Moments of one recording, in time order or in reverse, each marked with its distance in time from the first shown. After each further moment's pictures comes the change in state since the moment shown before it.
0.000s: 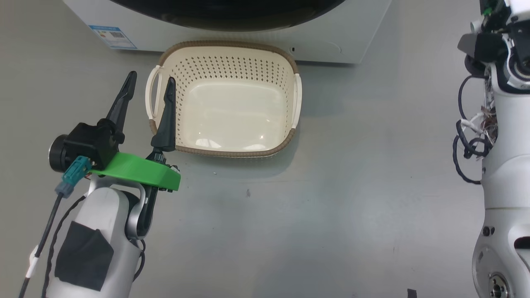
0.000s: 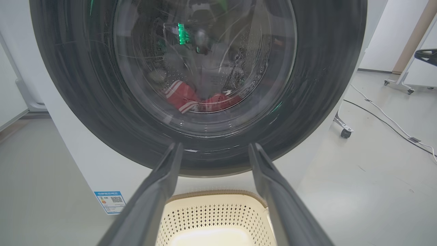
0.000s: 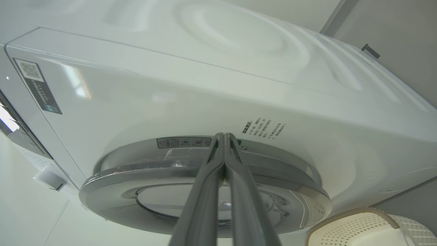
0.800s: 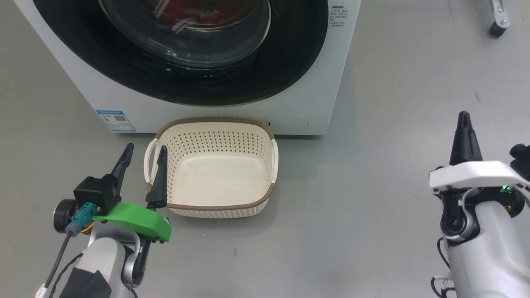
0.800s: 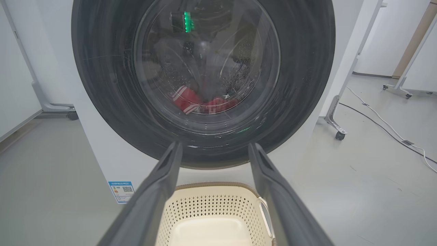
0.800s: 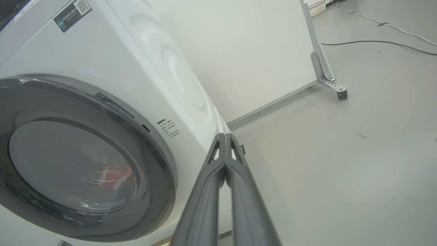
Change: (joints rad) left arm 0.164 0.027 -0.002 0.123 -0.036 0.017 0.003; right arm 0.574 0.003 0.117 -0.098 -0.704 -0.006 -0.452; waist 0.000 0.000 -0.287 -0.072
